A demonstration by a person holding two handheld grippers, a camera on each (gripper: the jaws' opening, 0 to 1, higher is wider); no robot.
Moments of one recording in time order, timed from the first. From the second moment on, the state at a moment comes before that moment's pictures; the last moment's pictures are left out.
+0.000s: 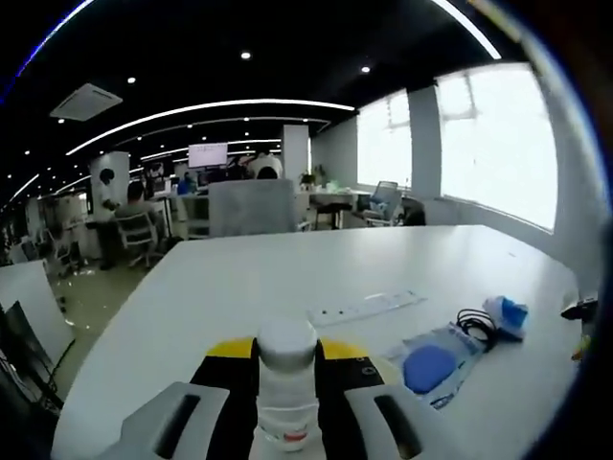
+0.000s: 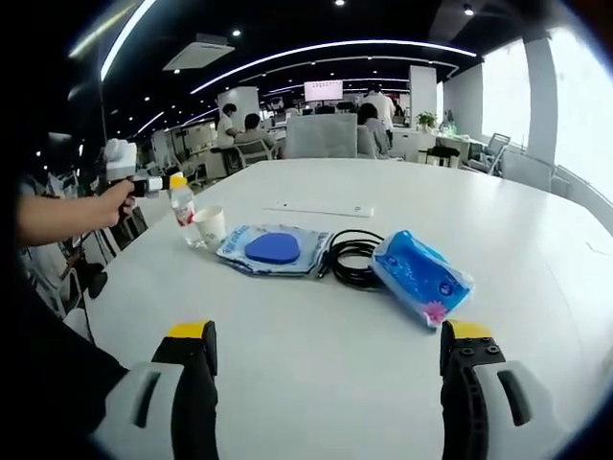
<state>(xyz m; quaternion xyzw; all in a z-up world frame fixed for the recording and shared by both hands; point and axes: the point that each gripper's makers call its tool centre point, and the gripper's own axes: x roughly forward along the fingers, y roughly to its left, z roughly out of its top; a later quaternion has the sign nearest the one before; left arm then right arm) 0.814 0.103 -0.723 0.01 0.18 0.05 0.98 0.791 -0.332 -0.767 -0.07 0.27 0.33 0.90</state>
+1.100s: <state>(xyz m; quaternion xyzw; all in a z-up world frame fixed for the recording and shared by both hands) 0.815 0.081 -0.717 0.05 0.21 -0.26 0.94 0.793 -0.327 -0.768 -0.09 0.28 0.32 0.90</state>
